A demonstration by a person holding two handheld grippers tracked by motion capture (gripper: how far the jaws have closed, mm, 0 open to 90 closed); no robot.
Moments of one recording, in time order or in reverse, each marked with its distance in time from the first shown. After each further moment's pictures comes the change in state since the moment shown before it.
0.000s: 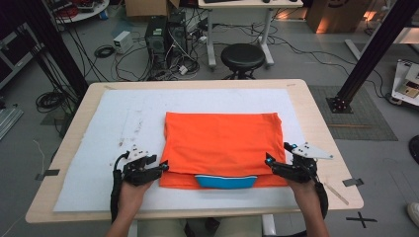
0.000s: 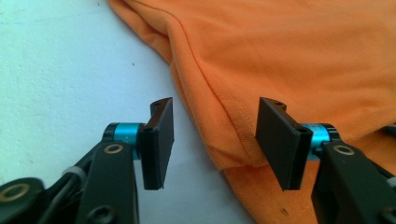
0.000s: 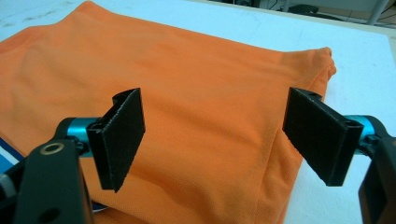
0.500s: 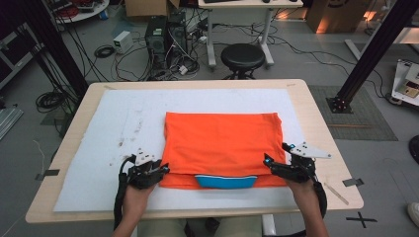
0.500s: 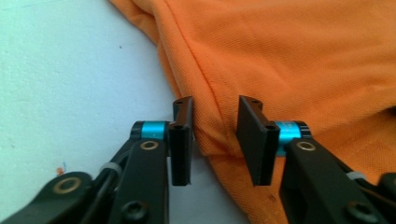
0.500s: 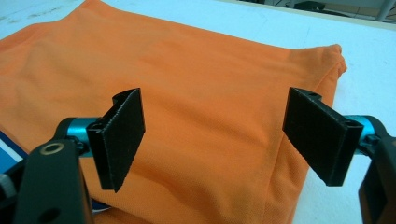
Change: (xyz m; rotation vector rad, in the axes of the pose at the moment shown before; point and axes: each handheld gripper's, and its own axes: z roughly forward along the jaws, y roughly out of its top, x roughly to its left) left arm -0.017 -0.006 0.004 0.043 0.044 0.041; right arm 0.001 0.000 0.004 0.012 0.018 0.000
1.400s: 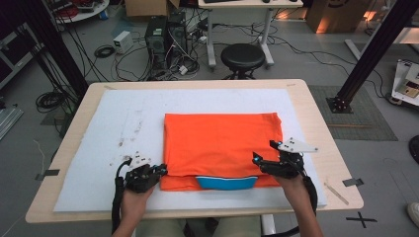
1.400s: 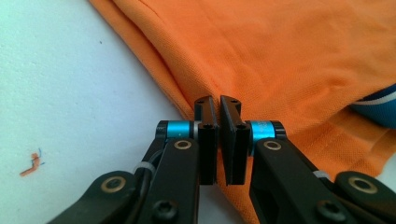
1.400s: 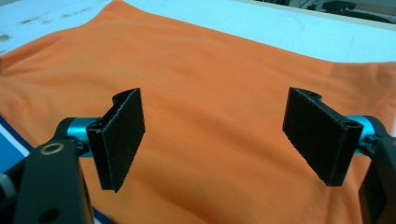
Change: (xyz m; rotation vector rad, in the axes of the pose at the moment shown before) left arm 0.000 -0.007 -0.012 -0.033 -0.089 -0.056; right arm 0.019 0.015 0.019 0.015 0.086 -0.029
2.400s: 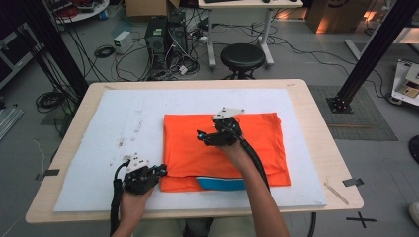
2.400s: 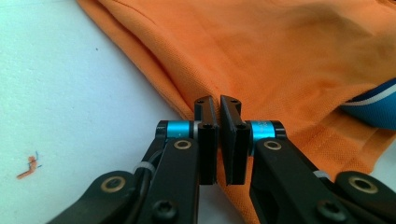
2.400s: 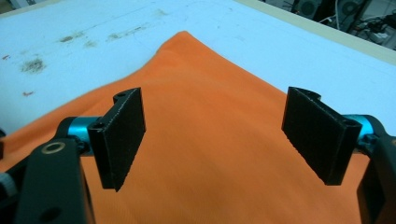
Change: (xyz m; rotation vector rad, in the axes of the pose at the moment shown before) left arm 0.001 -0.003 -0.002 -0.036 -0.027 0.010; right arm 0.072 0.091 0.142 0.074 0.176 -0.138
